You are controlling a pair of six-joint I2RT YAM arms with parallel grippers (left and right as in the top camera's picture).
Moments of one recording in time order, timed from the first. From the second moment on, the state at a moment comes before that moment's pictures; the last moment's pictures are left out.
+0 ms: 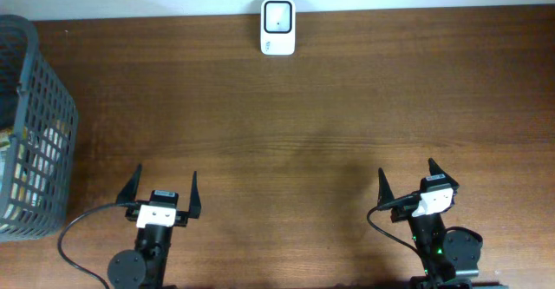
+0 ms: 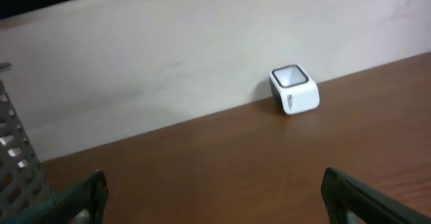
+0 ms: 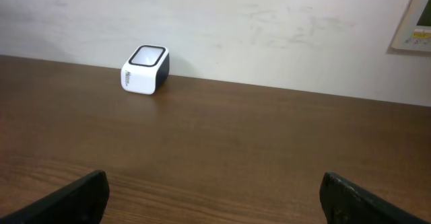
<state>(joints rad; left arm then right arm) 0.06 0.01 0.03 0.05 0.18 0.23 0.00 0.01 0.01 -0.06 -0.14 -0.06</state>
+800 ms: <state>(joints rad) 0.07 1.16 1.19 -0.60 0.33 0.22 0.00 0.01 0.01 -0.06 -0.14 -0.06</state>
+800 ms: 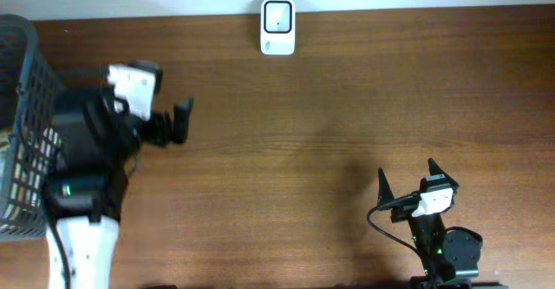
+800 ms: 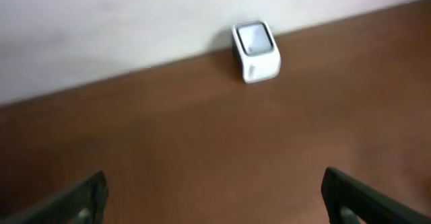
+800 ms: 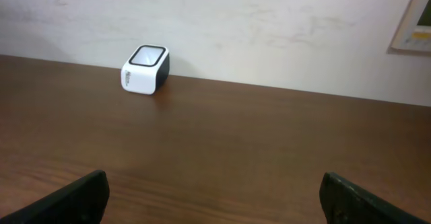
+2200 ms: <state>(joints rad) 0.80 2.11 1.89 -1.03 -0.11 0.18 0.00 0.01 0.01 -0.06 -0.14 -0.06</state>
